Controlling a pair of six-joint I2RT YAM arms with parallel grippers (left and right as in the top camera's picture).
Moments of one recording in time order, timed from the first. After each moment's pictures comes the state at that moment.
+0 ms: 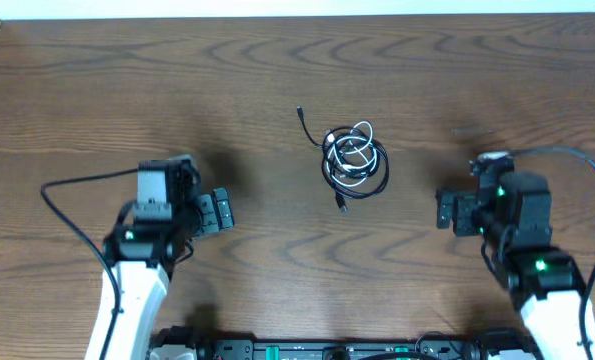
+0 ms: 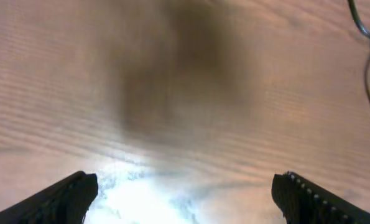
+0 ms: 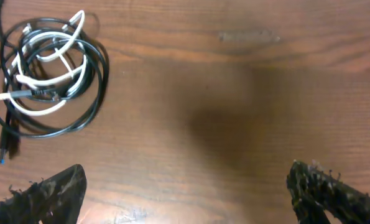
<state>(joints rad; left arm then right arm) -0.03 1.05 0.74 -0.76 0.06 -0.24 0.09 0.91 0.61 -0.50 0.00 0.04</state>
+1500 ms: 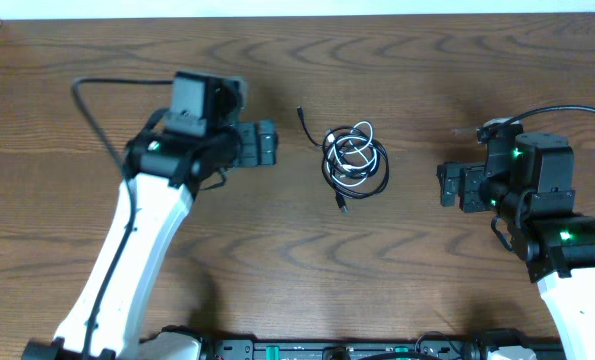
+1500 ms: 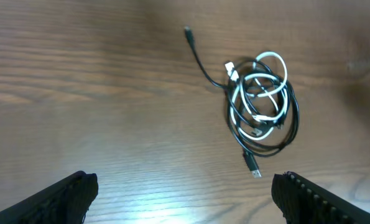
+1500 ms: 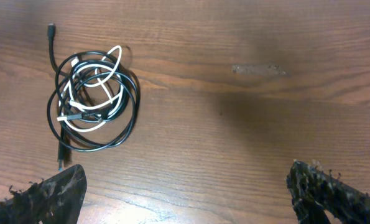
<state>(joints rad) -0.25 1.42 1.31 -0.89 0.17 -0.25 0.09 1.02 0.92 -0.71 -0.08 0.04</state>
